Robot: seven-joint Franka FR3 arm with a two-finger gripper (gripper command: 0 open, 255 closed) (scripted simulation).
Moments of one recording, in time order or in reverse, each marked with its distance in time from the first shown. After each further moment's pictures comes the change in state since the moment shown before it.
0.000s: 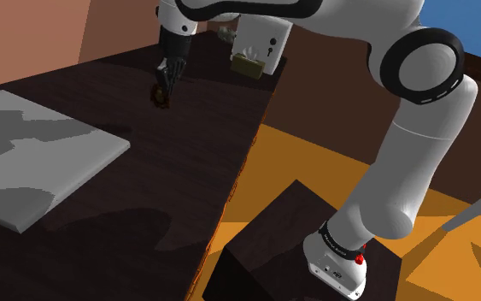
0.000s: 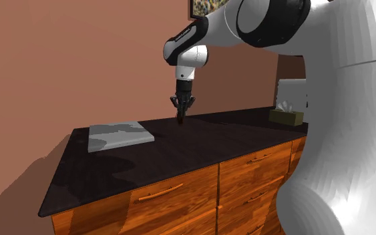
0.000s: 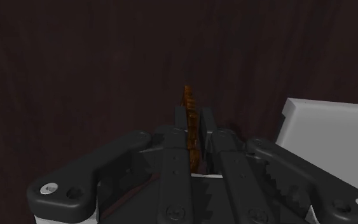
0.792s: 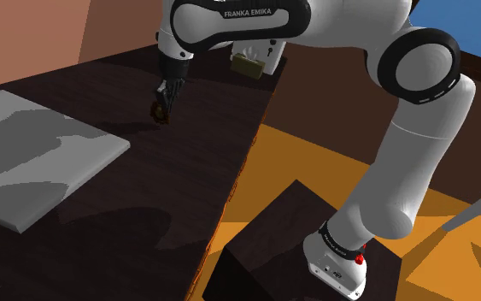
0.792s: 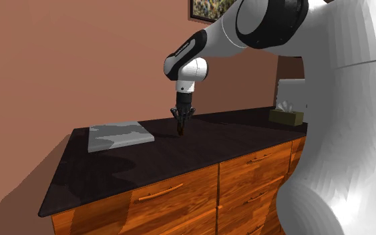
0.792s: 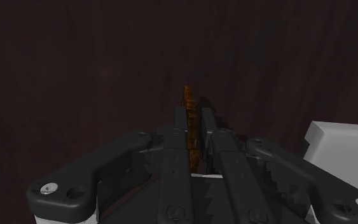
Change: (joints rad) arm -0.002 0.011 -0.002 -0.130 -0.002 0.141 -0.004
